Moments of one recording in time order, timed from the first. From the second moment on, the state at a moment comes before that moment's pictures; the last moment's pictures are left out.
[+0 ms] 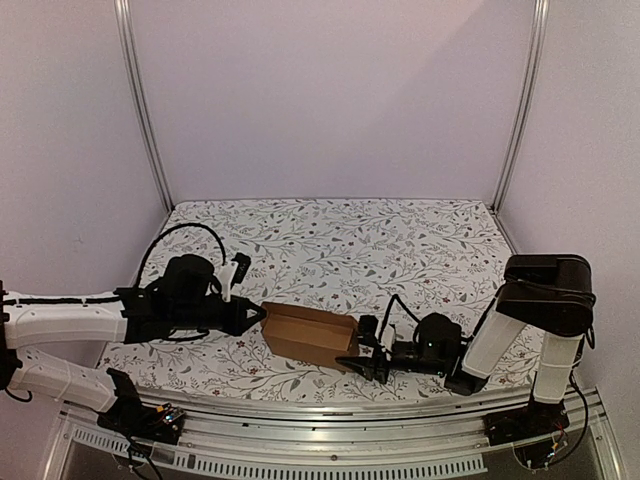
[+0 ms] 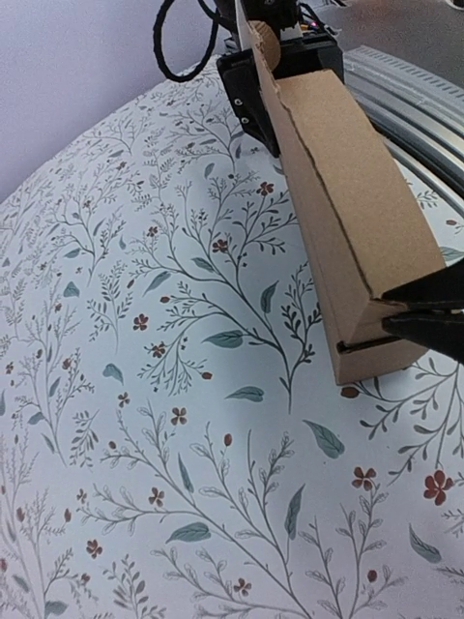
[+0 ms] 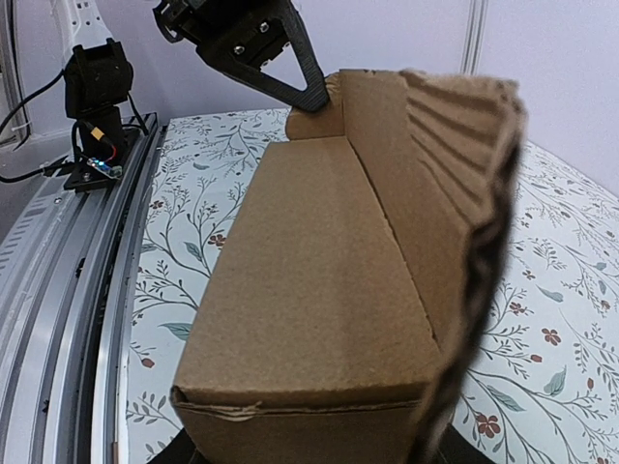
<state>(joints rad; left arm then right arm) -0.83 1.13 0.52 -0.01 0.09 -0.52 1.06 1.94 0.39 1.36 -0.19 -0.07</state>
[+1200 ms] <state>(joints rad) -0.89 1.11 0.54 -0.07 0.06 -0.51 1.07 1.90 0.39 1.34 -0.07 -0.05</state>
